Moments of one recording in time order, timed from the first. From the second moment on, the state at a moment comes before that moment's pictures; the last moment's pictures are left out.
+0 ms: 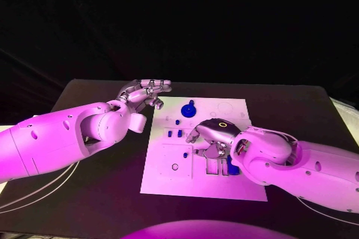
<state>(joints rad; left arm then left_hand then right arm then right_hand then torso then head) 1.18 -0.86 -0.02 1.55 0.06 -0.26 0.34 1.38 -0.15 0.48 0.00 0.12 1.07 0.17 0.09 0.07 1.20 0.09 0.12 0.10 1.31 0.01 1.11 0.73 0.14 1.29 0.11 0.75 1.06 1.07 -0.81 -0.03 1.80 -1.70 -0.23 -0.20 1.39 -0.16 0.33 0.05 0.18 1.03 0.18 0.06 0.07 1.04 0.12 0.11 0.07 1.47 0.03 1.31 1.23 0.15 1.14 0.13 1.13 0.81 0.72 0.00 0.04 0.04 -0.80</state>
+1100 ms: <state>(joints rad) 1.17 -0.86 -0.02 1.55 0.06 -0.26 0.34 1.38 -0.15 0.48 0.00 0.12 1.07 0.17 0.09 0.07 1.20 0.09 0.12 0.10 1.31 0.01 1.11 0.73 0.14 1.29 0.11 0.75 1.06 1.14 -0.98 -0.03 1.78 -1.70 -0.13 -0.26 1.45 -0.13 0.21 0.08 0.16 1.03 0.12 0.06 0.07 1.01 0.08 0.14 0.07 1.46 -0.01 1.23 1.14 0.15 1.10 0.09 1.05 0.71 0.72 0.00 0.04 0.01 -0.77</state>
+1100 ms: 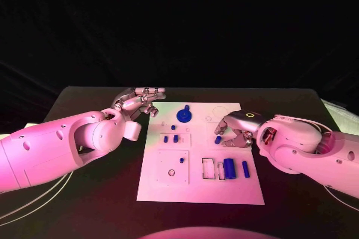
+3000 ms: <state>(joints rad) 1.17 -0.85 -0.02 1.54 0.06 -0.25 0.33 1.38 -0.15 0.48 0.00 0.12 1.07 0.17 0.09 0.07 1.20 0.09 0.13 0.10 1.31 0.01 1.11 0.73 0.14 1.29 0.11 0.74 1.06 1.12 -0.85 -0.02 1.94 -1.66 -0.23 -0.23 1.51 -0.09 0.42 0.03 0.08 1.18 0.12 0.10 0.09 1.18 0.11 0.15 0.06 1.47 -0.02 1.30 1.22 0.15 1.18 0.08 1.15 0.86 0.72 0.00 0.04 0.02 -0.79</state>
